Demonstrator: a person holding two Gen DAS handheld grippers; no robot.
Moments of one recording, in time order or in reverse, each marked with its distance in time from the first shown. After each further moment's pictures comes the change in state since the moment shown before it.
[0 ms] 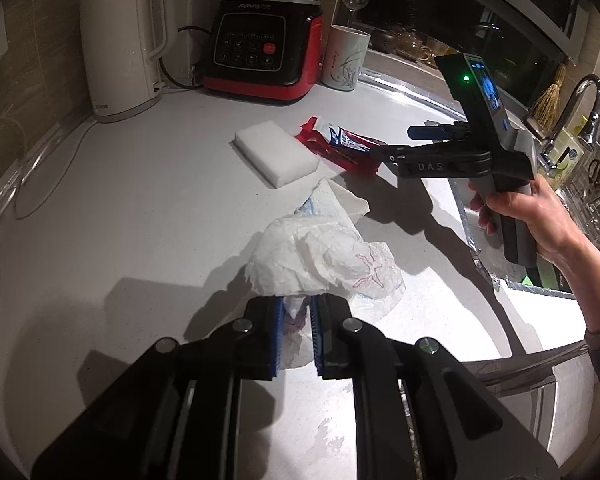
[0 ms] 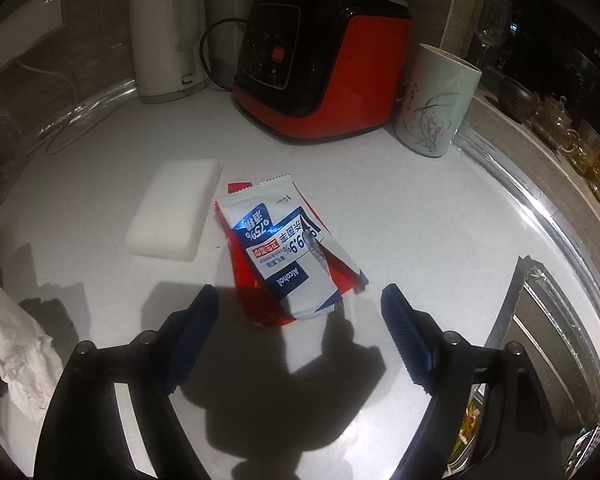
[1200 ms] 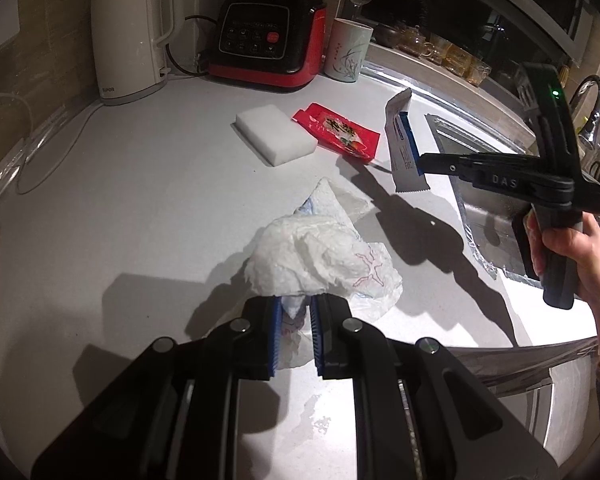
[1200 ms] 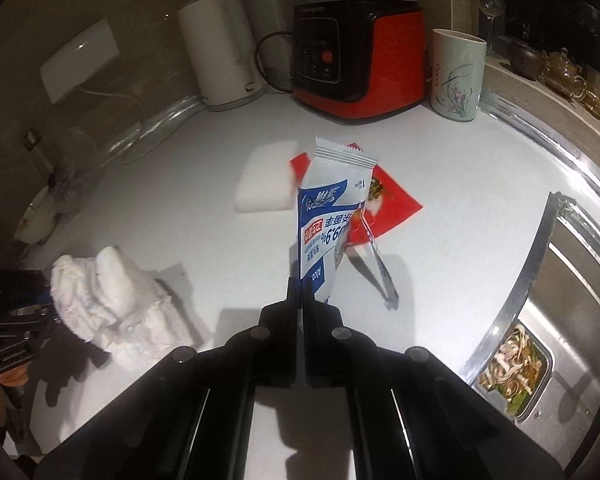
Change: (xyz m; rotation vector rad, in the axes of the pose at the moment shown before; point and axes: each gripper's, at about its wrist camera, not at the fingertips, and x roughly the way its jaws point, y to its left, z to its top) left arm -0.004 -0.008 -0.021 -0.026 0.015 0.001; right arm -0.073 0.018 -0.066 0.115 -0.033 0.271
